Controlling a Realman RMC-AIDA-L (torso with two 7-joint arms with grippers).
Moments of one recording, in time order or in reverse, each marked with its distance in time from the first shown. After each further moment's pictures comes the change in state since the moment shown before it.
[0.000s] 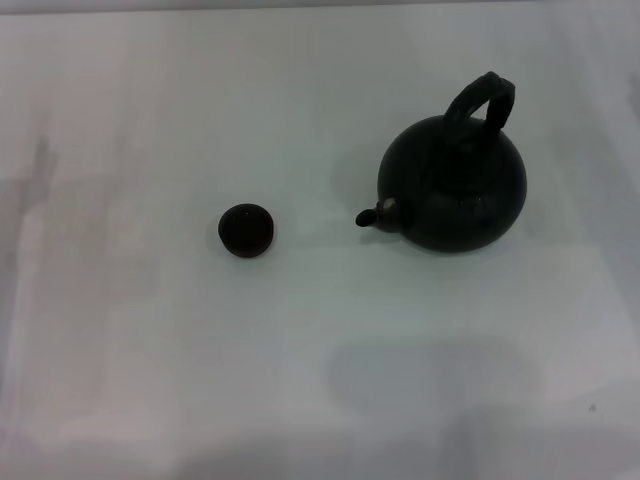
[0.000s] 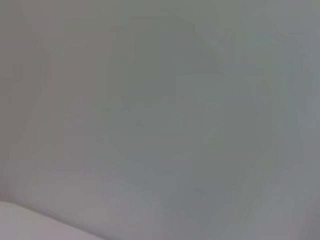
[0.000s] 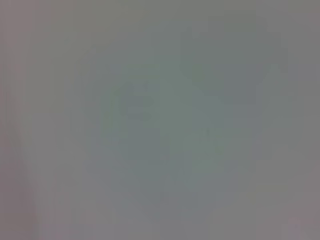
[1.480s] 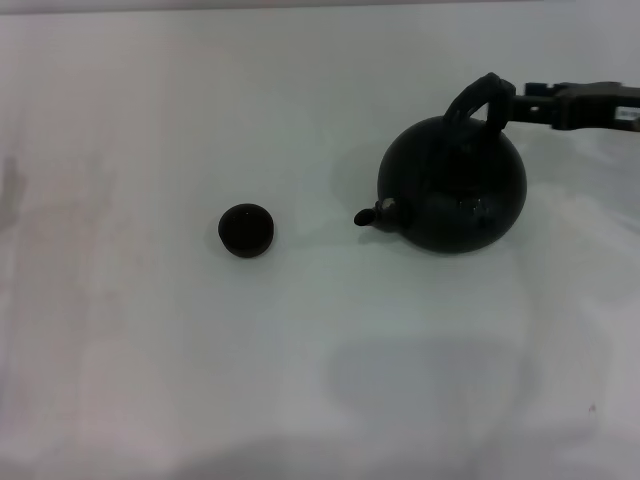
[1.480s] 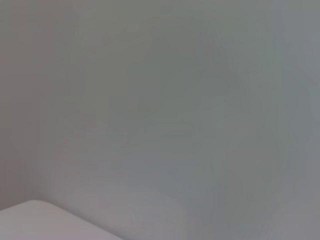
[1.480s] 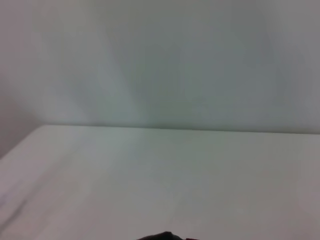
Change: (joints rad) left arm 0.080 0.006 -0.003 -0.005 -0.006 -0.077 -0.071; right arm -0.105 -0.010 -0.491 -0.896 -0.974 0.034 1.510
